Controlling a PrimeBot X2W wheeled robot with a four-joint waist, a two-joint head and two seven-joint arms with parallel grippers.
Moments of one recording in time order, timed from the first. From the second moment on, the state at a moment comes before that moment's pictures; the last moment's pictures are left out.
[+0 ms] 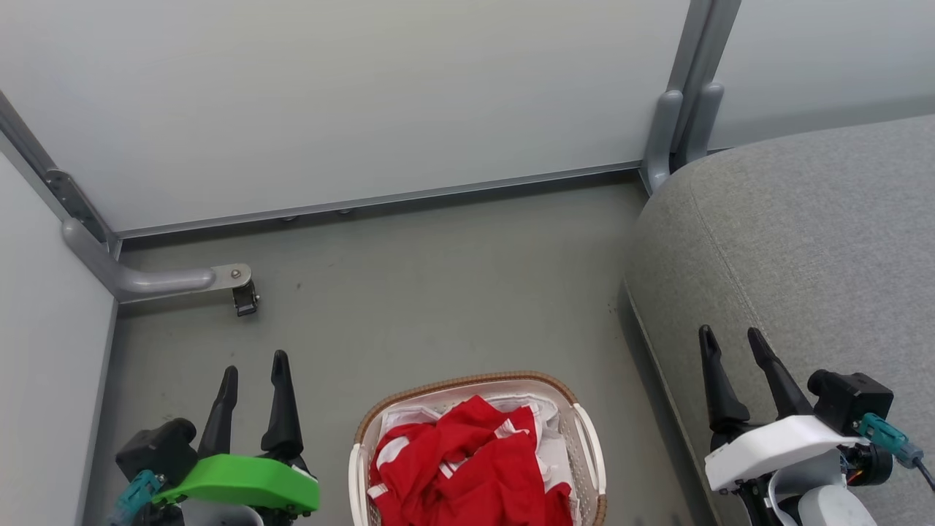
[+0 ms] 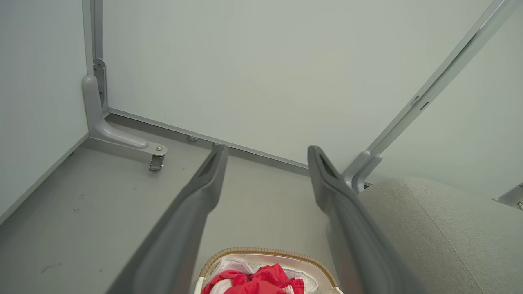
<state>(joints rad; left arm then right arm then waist) -0.02 0.04 -0.10 0.19 -0.54 -0.05 -0.18 -0.05 -0.04 0.03 0.16 0.39 0.13 -0.18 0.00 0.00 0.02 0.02</state>
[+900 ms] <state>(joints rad) -0.01 0.05 -0.13 0.27 -0.38 -0.03 -0.23 -0.03 -0.05 0.05 0.16 0.16 0.13 -0.23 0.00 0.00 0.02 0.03</state>
